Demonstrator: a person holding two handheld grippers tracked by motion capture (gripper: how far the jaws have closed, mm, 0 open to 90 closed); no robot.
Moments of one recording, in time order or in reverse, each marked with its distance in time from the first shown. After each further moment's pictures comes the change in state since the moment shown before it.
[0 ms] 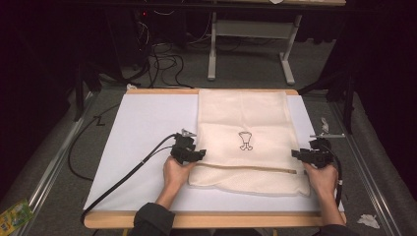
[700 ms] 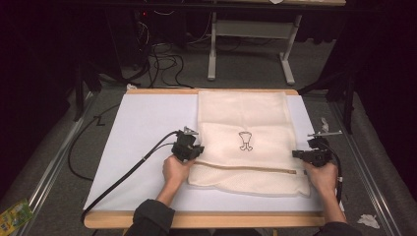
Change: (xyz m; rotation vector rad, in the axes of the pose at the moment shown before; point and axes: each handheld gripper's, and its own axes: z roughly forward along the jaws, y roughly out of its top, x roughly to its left) left arm -0.001 0.011 -0.008 0.001 -0.049 0.044; right arm -0.002 0.005 0.004 0.063 0.066 -0.024
